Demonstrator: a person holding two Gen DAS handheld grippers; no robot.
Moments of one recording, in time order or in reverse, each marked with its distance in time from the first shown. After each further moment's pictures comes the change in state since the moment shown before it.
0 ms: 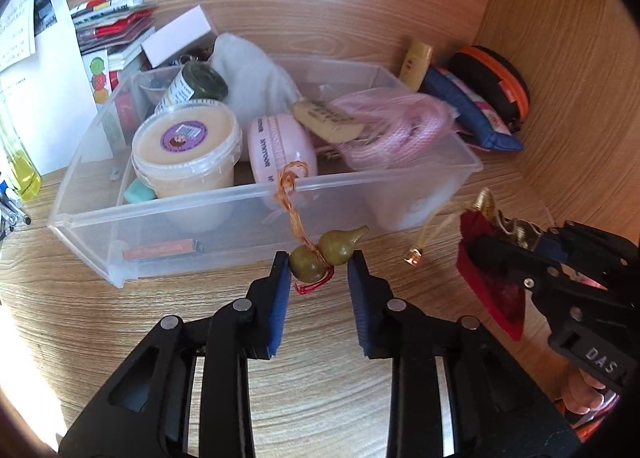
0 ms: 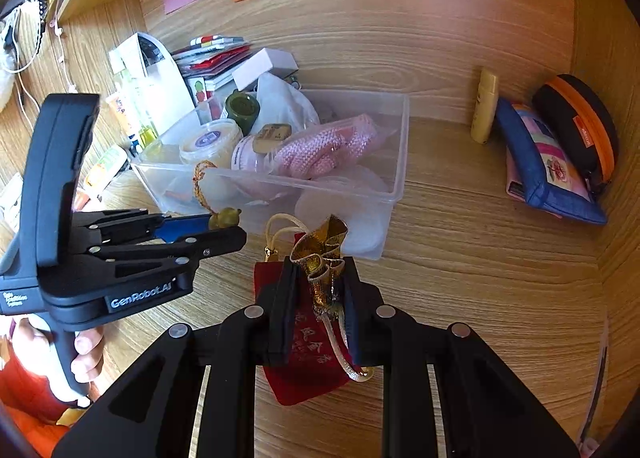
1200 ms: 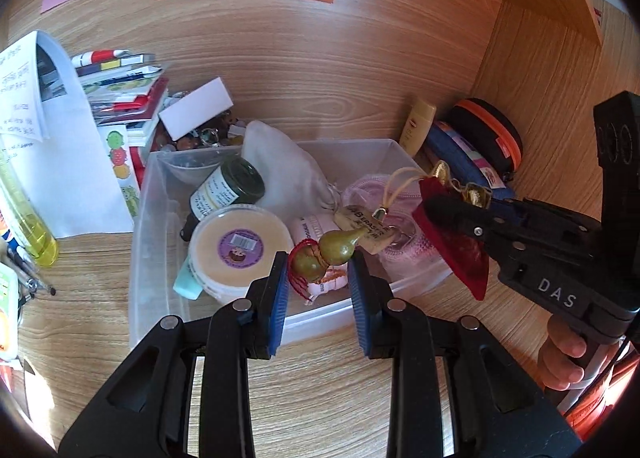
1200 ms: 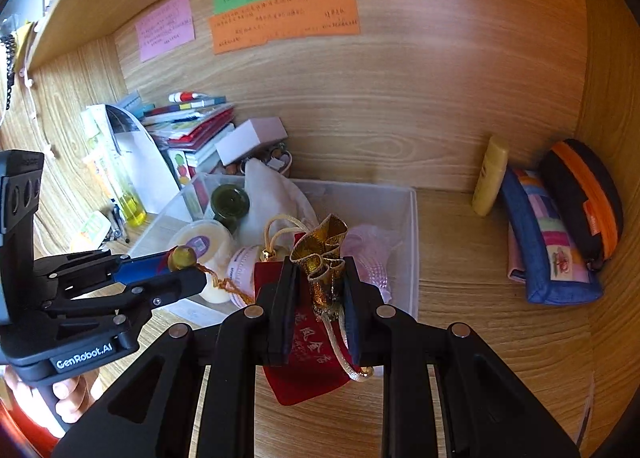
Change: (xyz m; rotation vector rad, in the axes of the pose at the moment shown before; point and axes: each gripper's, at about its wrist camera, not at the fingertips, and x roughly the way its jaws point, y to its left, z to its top) left arm -0.019 0.025 0.054 0.027 -0.087 -0.036; right arm 0.031 0.007 0.074 0.040 -0.077 -0.043
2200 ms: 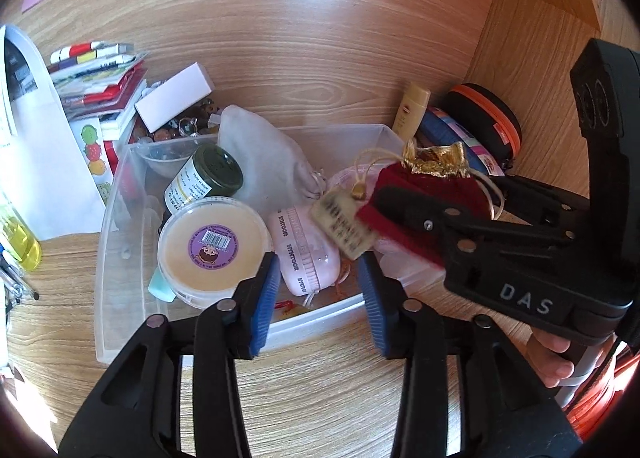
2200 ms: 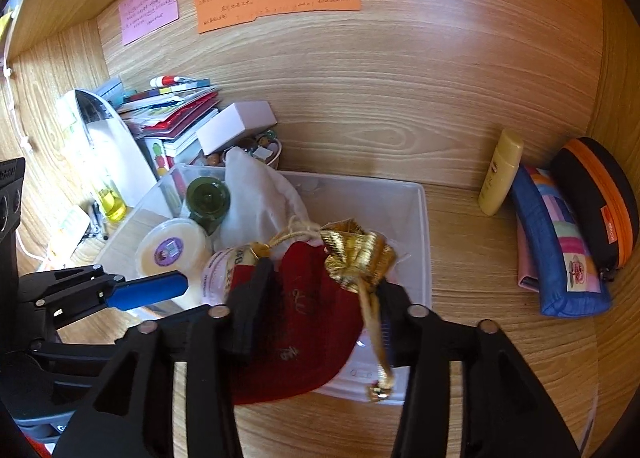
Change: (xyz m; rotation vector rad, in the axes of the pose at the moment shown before) left arm 0.013 -0.007 -0.005 0.025 0.023 -0.019; right arm 0.025 0.008 0.006 -0.013 0.033 -0.049
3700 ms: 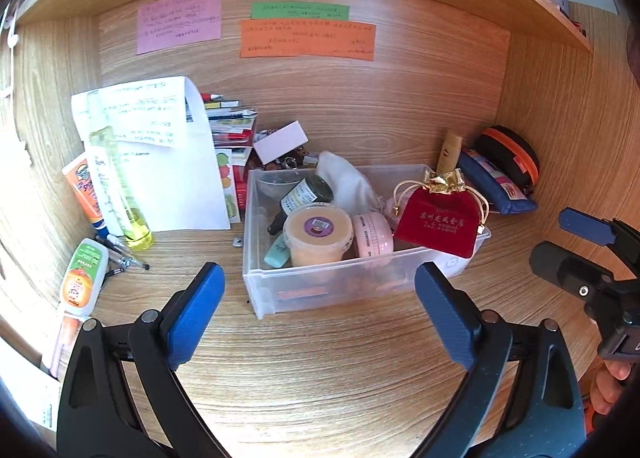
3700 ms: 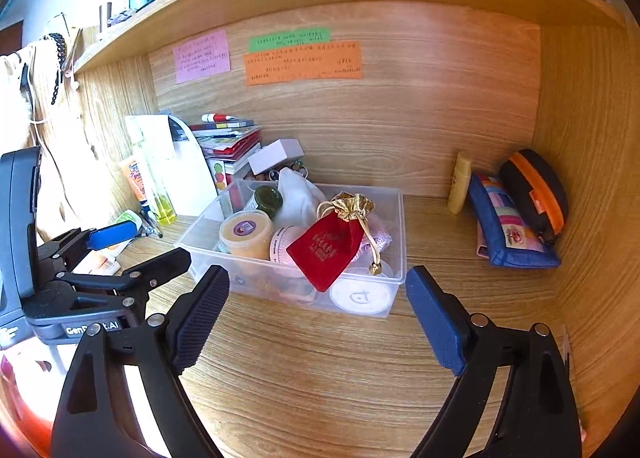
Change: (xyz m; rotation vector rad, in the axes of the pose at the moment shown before) left arm -0.105 0.001 -0.042 -0.031 -0.191 0.243; right arm -0.126 0.032 -0.057 0.009 -0.174 -0.032
